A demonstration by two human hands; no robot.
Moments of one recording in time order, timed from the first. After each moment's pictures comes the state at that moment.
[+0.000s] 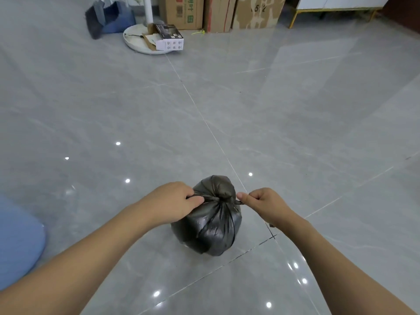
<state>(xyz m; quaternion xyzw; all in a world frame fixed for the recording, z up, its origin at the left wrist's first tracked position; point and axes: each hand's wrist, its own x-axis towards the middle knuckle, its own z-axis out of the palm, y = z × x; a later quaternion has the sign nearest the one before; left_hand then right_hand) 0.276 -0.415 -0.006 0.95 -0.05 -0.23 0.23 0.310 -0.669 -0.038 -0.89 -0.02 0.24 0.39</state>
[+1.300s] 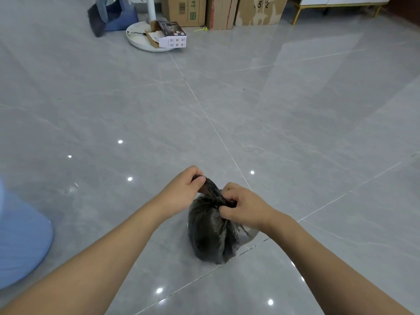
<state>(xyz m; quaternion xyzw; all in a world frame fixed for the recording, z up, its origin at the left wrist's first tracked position) 0.283 -0.421 -0.023 0.83 0.07 -0.16 0.54 0.292 -0.611 -0.019 -0.87 -0.18 0.27 0.36</state>
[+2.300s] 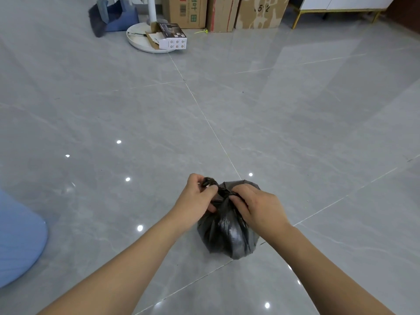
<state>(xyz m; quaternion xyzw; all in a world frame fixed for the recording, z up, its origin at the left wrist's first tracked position) 0.272 -0.462 -0.032 0.71 0.18 -0.15 0.66 0.289 -0.641 -0.033 -0.95 -0.27 -0.06 0.16</state>
